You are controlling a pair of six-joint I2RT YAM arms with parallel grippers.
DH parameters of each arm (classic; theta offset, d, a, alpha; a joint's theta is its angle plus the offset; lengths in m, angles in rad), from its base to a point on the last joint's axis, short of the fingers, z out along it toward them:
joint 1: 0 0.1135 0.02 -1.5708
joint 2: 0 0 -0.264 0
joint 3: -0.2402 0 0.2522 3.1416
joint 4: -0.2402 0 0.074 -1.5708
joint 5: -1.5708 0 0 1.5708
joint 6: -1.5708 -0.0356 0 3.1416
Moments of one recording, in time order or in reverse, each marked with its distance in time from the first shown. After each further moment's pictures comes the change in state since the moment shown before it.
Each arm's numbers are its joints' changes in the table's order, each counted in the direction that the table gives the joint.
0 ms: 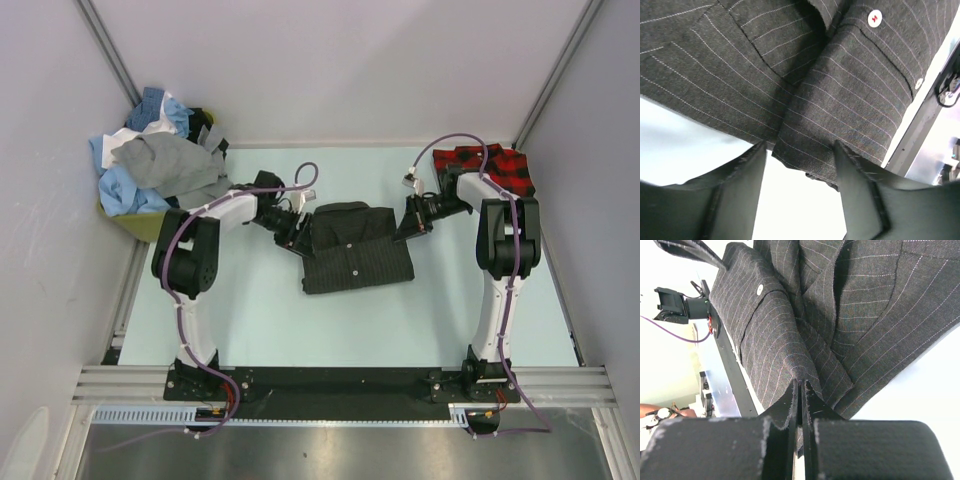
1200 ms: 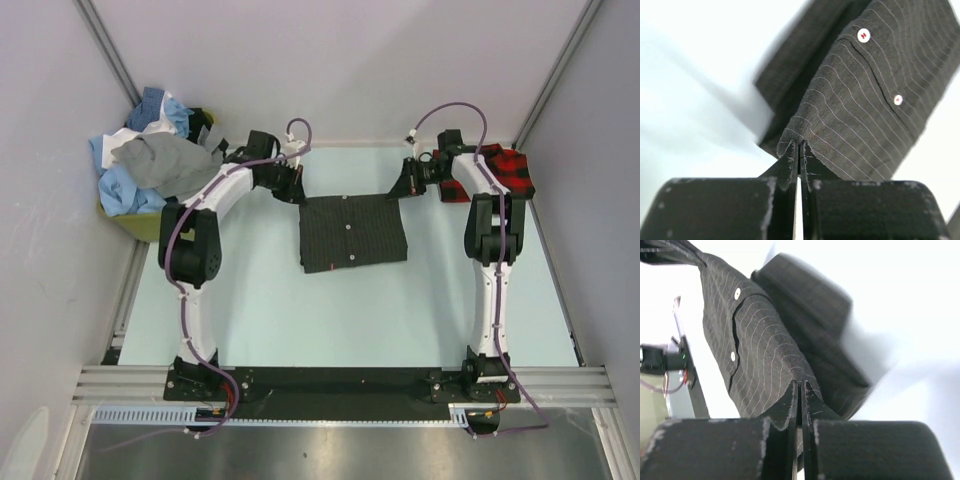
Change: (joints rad) left arm 0.051 0.085 -0.357 0.073 0.156 0.002; right arm 0.001 0.222 -0.455 0.156 -0.011 -0.206
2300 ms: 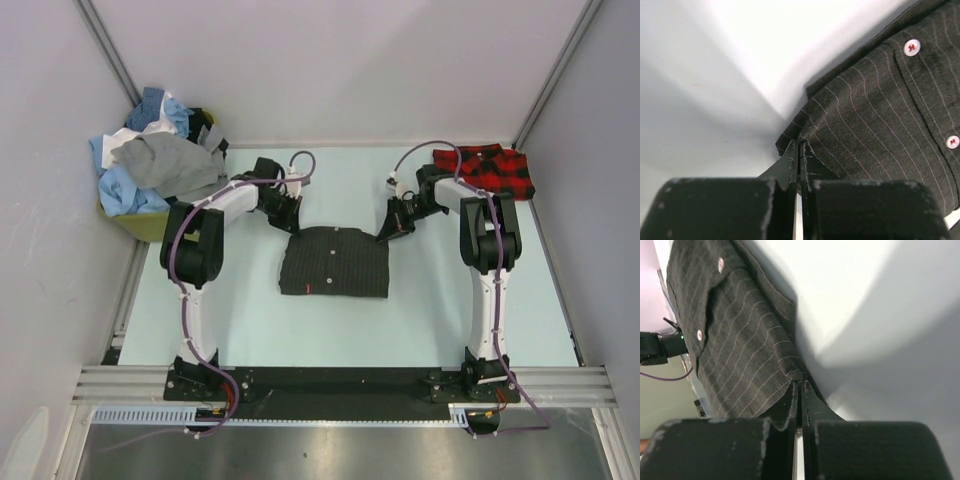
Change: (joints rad) left arm -0.019 0.033 0.194 0.018 0.131 -0.008; right arm 0.103 -0.112 0.432 0.122 -0.125 -0.115
